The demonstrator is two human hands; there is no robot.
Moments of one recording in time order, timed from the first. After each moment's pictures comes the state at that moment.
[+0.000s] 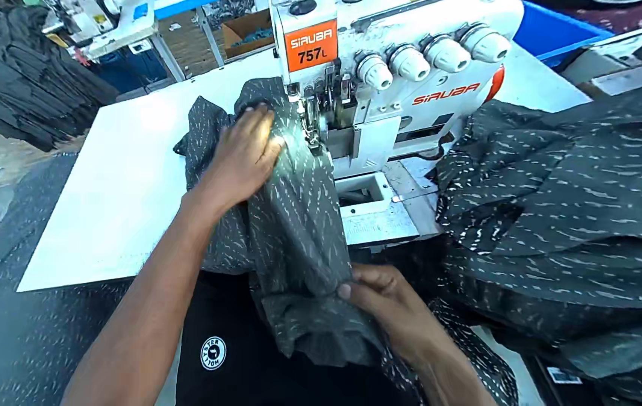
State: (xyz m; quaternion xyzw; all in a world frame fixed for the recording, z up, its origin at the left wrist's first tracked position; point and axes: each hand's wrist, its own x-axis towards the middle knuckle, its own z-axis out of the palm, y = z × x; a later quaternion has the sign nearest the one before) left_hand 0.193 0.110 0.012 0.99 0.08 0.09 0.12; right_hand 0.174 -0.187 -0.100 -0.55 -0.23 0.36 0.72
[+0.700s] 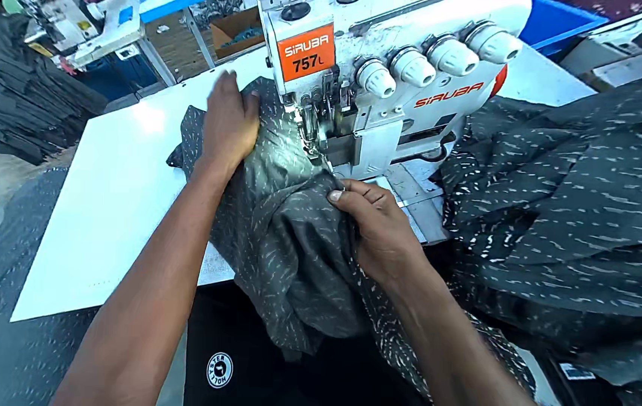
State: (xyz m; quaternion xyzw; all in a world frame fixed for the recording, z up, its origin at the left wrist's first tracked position) left_hand 0.264 0.160 0.012 0.95 0.17 0.21 0.18; right_hand 0.237 -0.103 -0.047 -0.53 -0.18 0.26 0.79
